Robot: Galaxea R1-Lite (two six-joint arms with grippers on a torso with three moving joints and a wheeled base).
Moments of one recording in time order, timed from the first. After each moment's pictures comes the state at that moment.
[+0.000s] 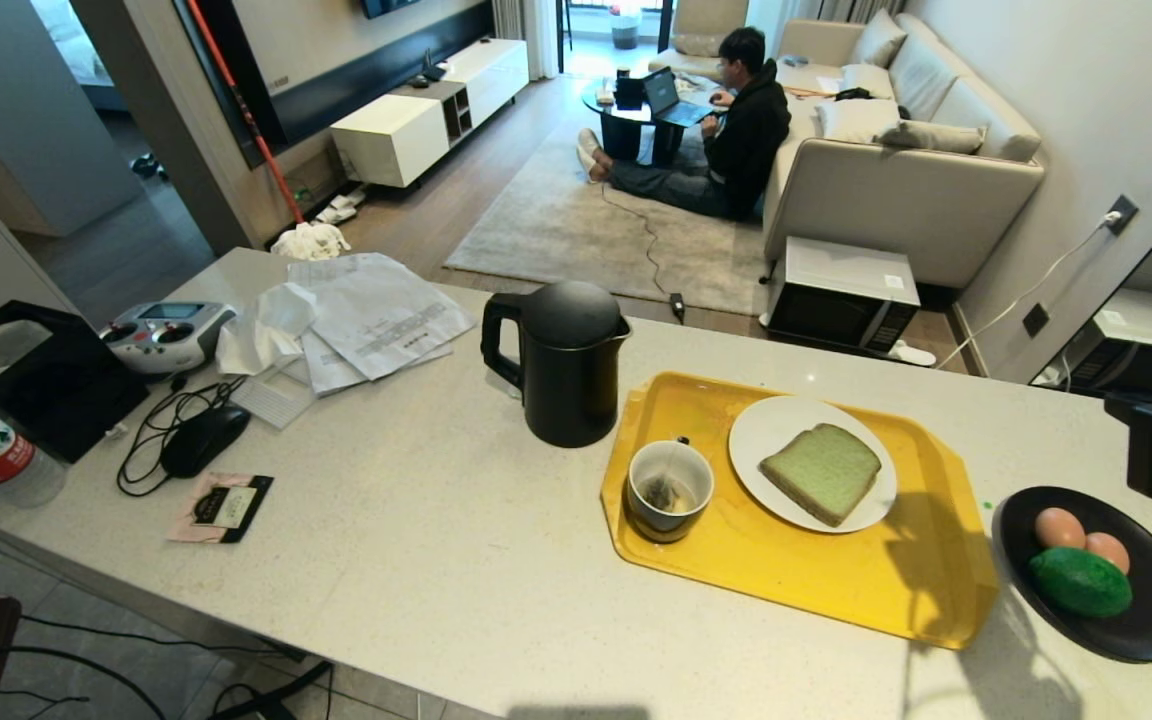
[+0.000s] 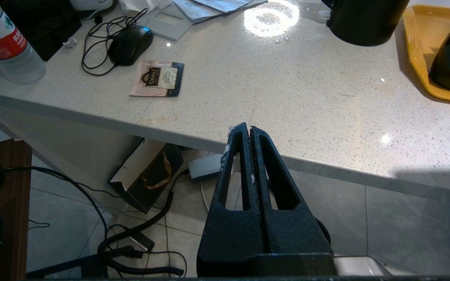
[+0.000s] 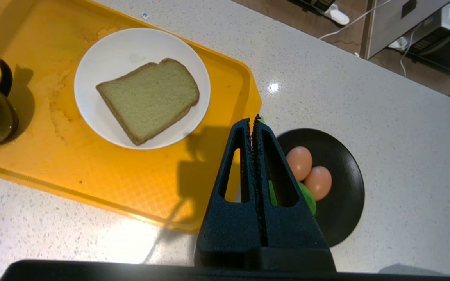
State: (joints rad) left arm 0.01 0.00 0.00 -0.01 0.00 0.01; right arm 0.11 1.19 -0.74 -0.14 -0.26 -0.11
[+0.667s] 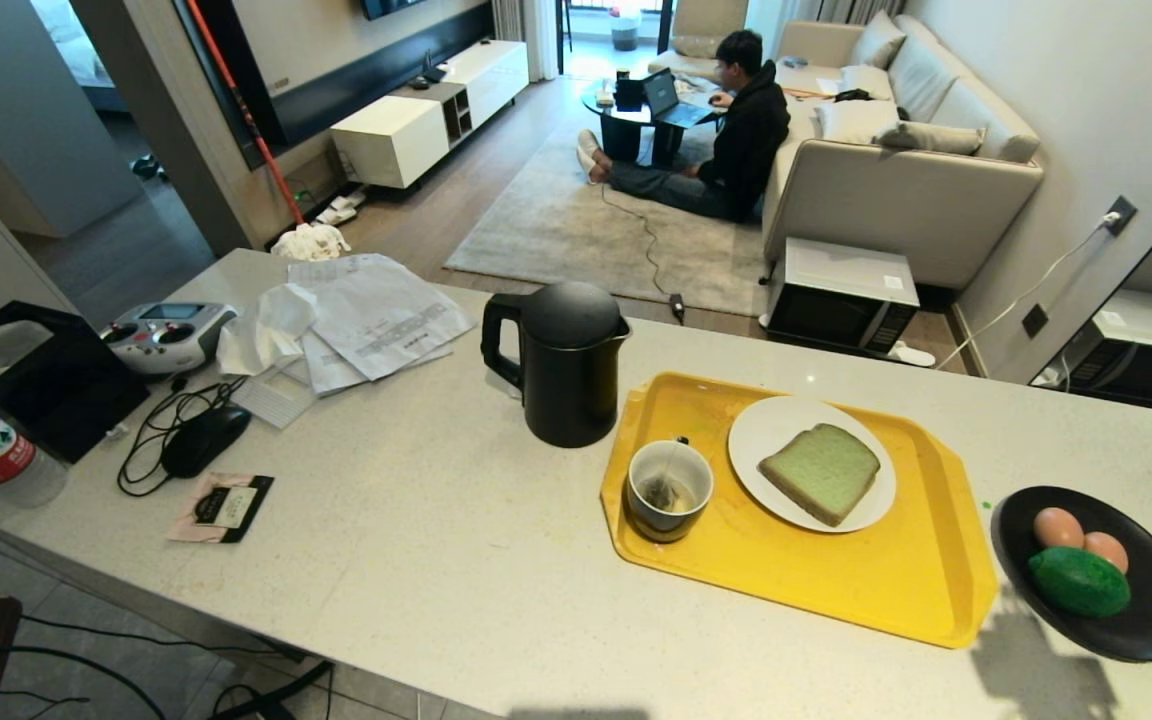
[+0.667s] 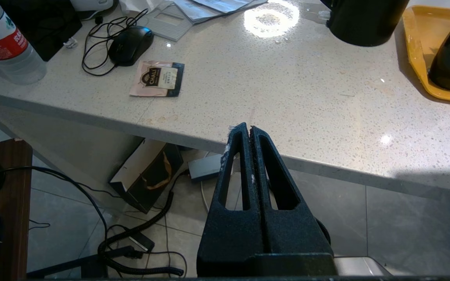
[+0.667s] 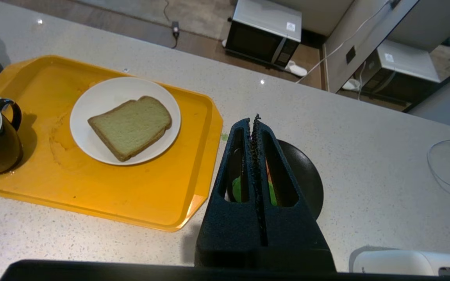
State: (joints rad) left arm 0.01 0.00 0.00 -0.01 0.00 0.01; right arm 0.04 0.72 -0.54 -0.13 -0.25 -0.11
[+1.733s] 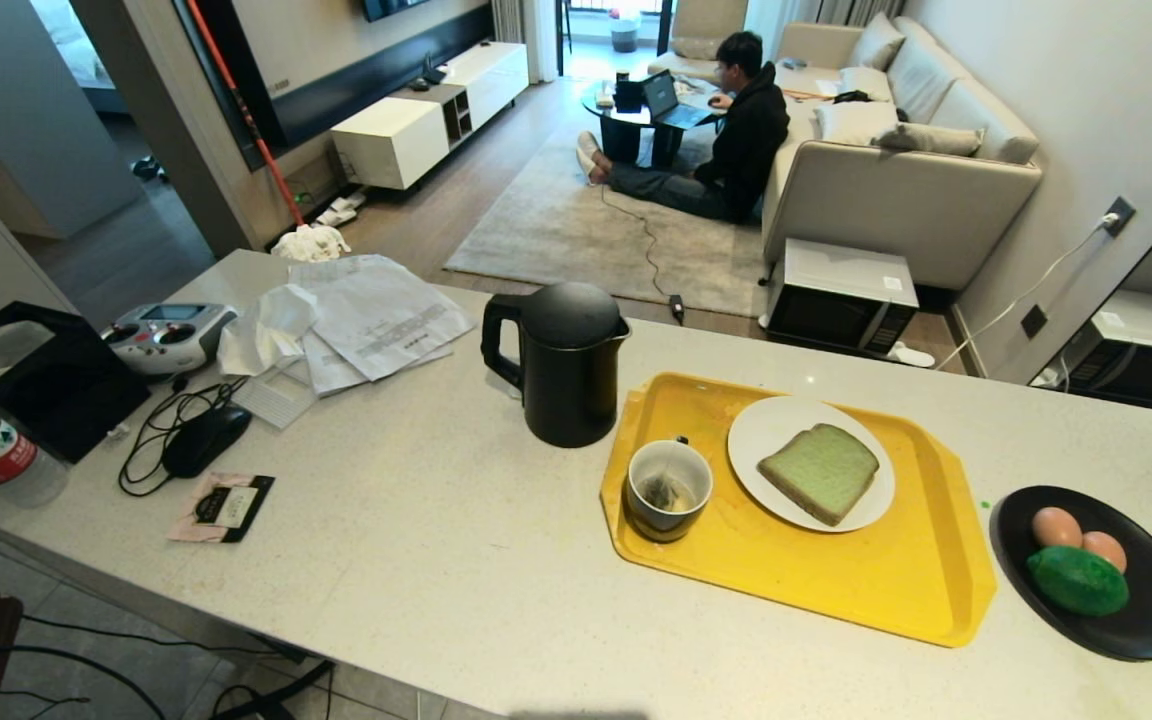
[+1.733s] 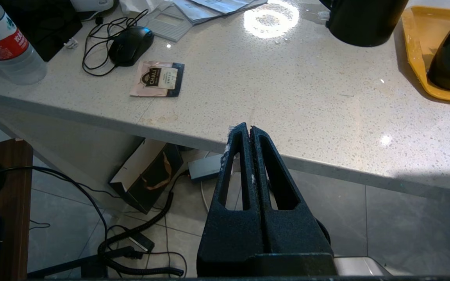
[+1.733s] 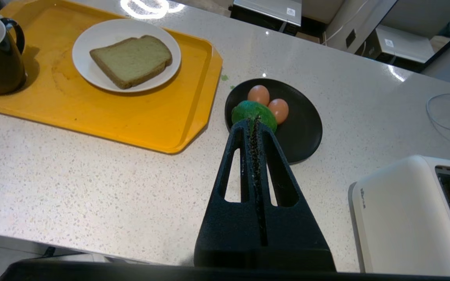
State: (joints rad) left arm 0.01 0.00 0.00 -0.01 0.00 0.01; right arm 0.00 0.14 -0.32 0.22 -0.22 -0.10
